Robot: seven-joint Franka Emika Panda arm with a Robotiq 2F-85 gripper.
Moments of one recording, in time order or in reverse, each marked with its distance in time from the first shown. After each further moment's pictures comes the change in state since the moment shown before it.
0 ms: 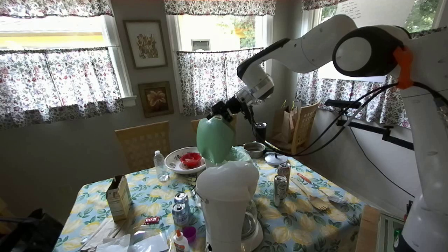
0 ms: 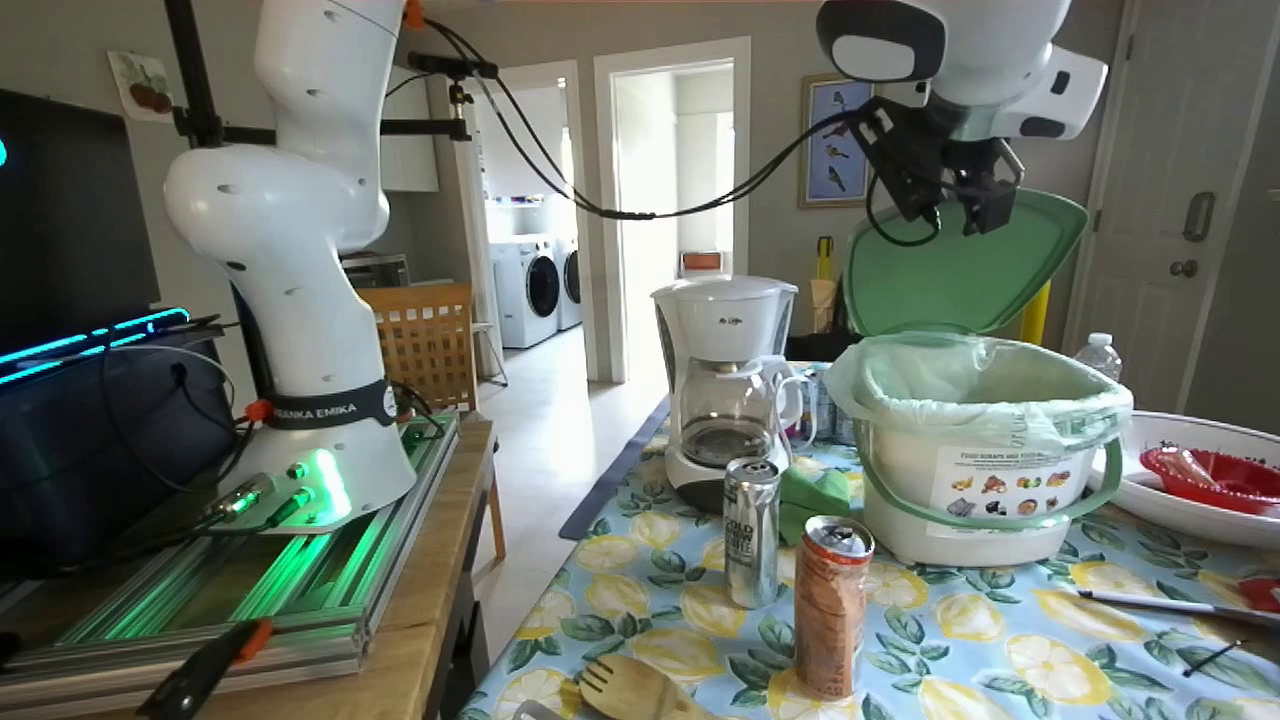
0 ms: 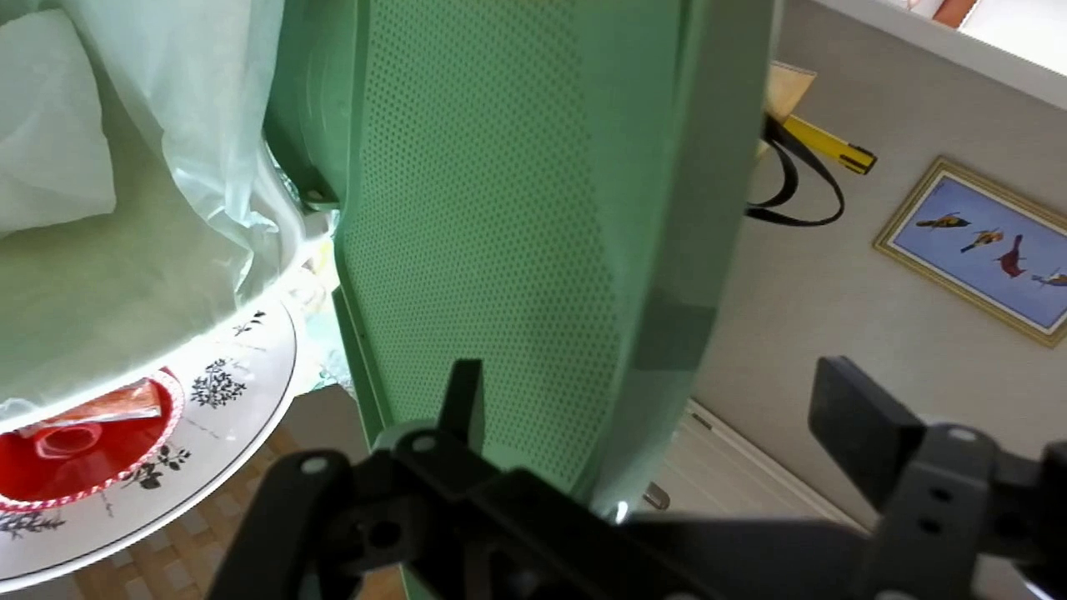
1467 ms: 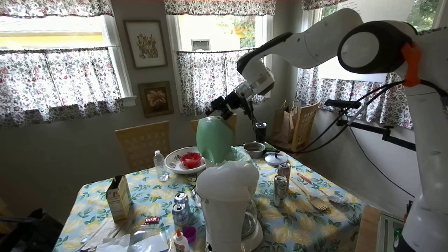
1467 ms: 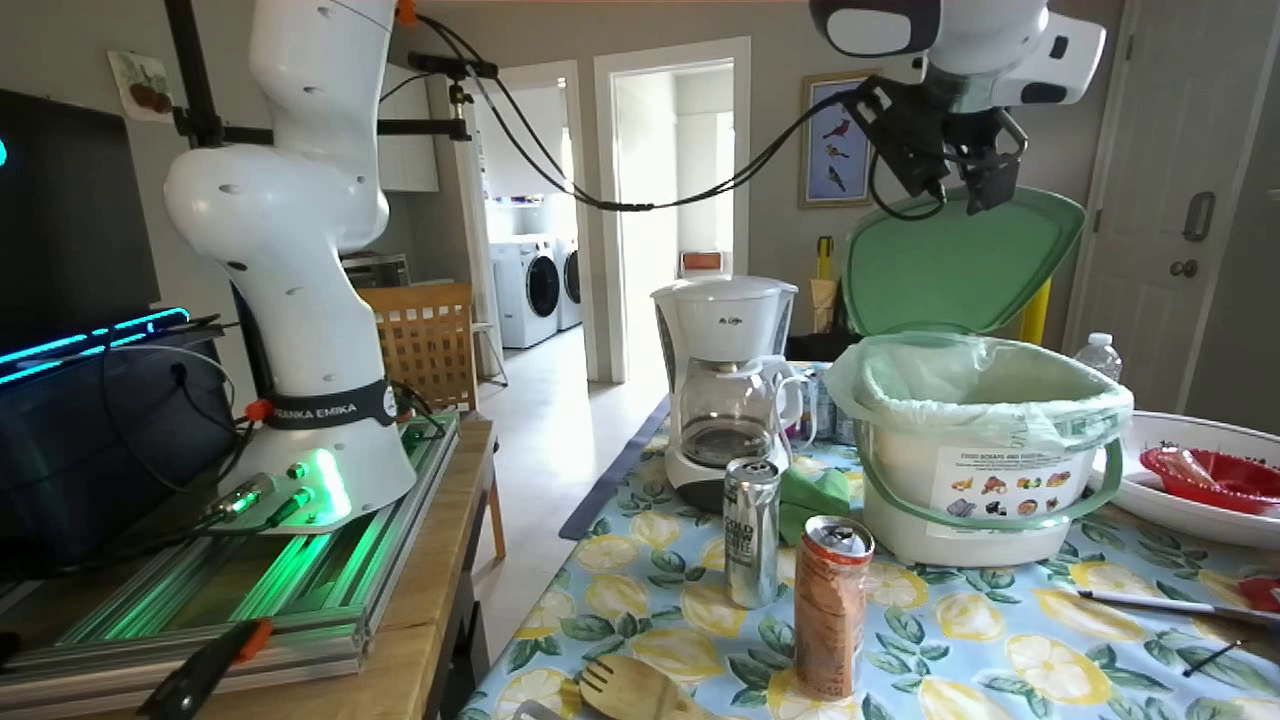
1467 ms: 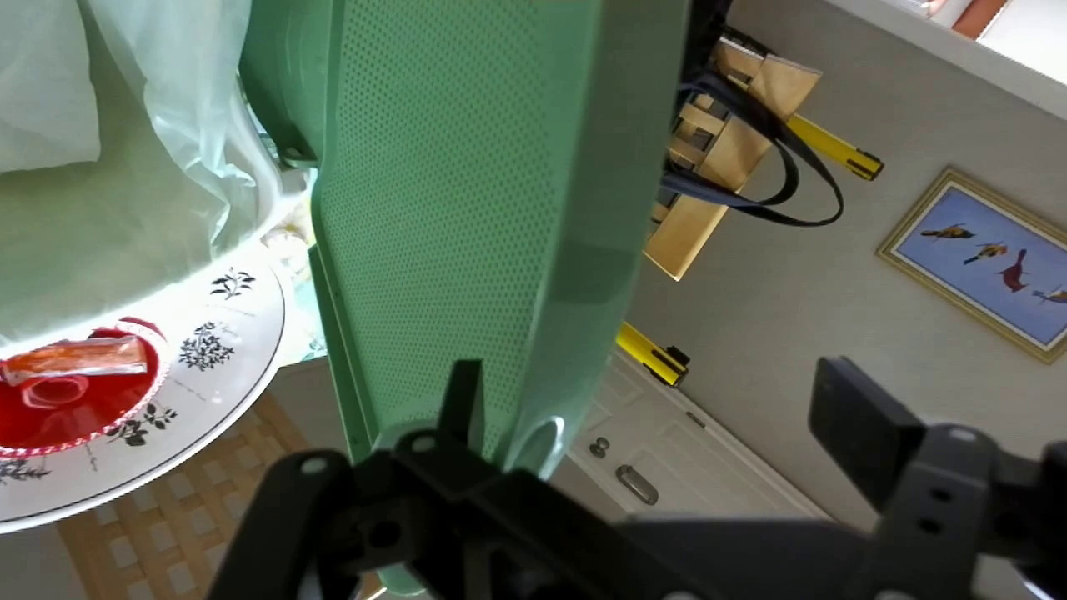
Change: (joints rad) arm 0.010 -0.037 0.002 -0.002 -0.029 0.023 0.000
